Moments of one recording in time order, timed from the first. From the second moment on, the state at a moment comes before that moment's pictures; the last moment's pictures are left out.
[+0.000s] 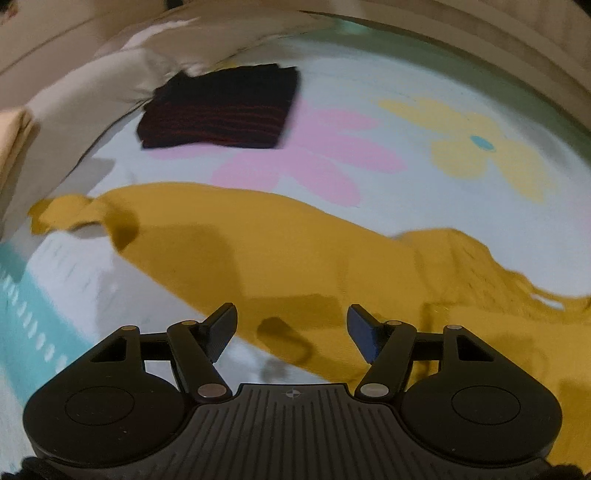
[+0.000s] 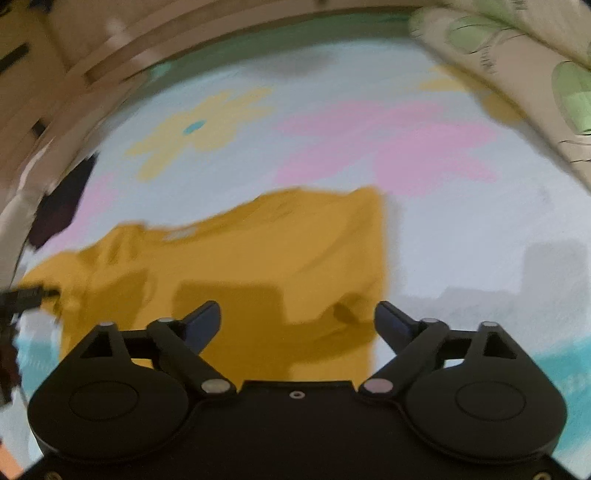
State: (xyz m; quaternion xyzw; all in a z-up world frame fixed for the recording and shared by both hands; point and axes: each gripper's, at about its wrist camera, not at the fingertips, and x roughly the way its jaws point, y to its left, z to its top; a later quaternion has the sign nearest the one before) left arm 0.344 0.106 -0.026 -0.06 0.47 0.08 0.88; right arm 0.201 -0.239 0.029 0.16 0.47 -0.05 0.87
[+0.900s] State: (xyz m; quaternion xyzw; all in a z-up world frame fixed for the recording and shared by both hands) left arm 0.342 0.319 -0.055 -0.38 0.36 0.14 0.84; right arm 0.223 -0.110 -0.037 0.04 0.55 0.09 0.83
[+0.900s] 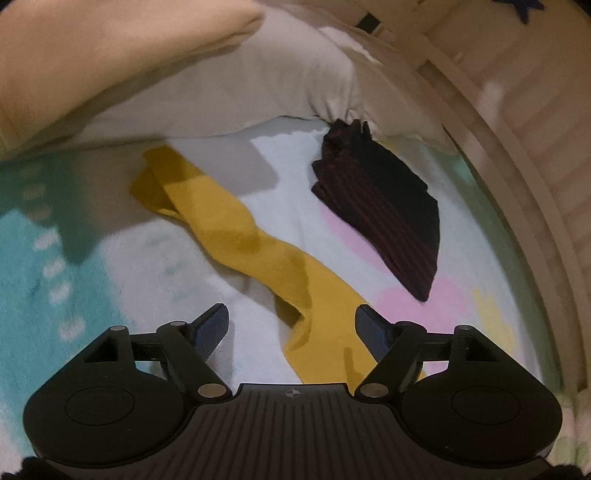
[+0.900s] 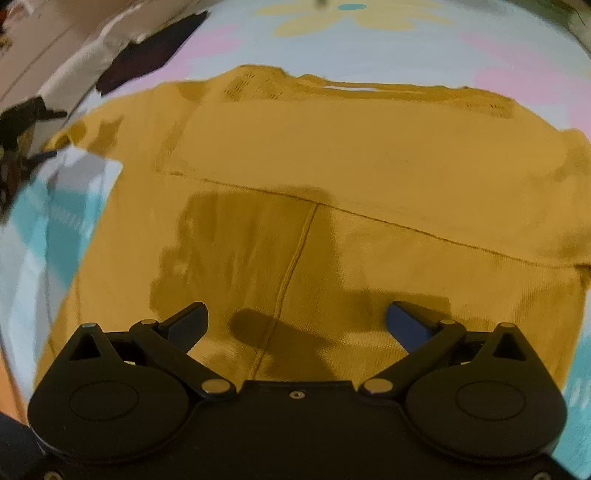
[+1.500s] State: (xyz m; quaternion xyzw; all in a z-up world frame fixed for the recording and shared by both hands) left arm 0.372 0.292 -0.061 -0.37 0.36 0.13 0.85; right arm 0.225 -0.115 -0.037 0.06 0.55 0.09 0.83
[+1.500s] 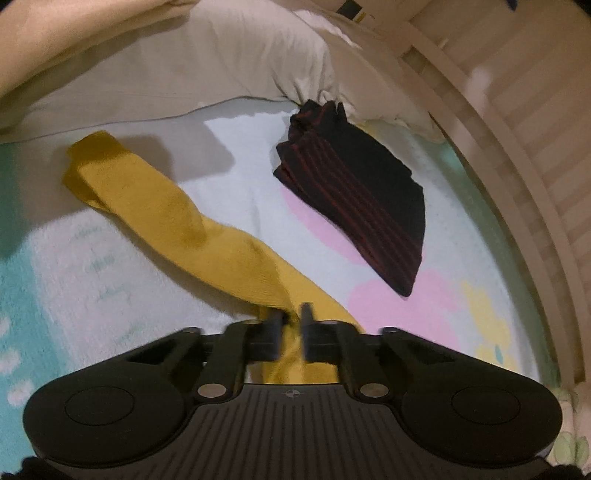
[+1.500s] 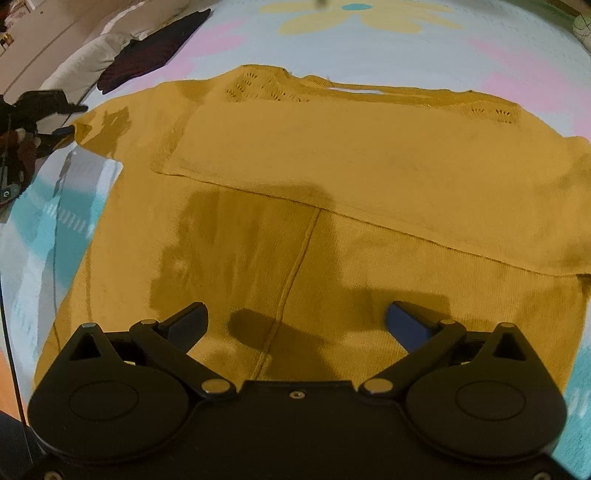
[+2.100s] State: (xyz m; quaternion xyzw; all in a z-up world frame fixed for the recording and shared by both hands) left arm 0.340 0.053 0.043 -0.15 0.33 -0.14 0.92; right arm 0.224 -0.156 -0.022 0.13 0.53 0.06 0.84
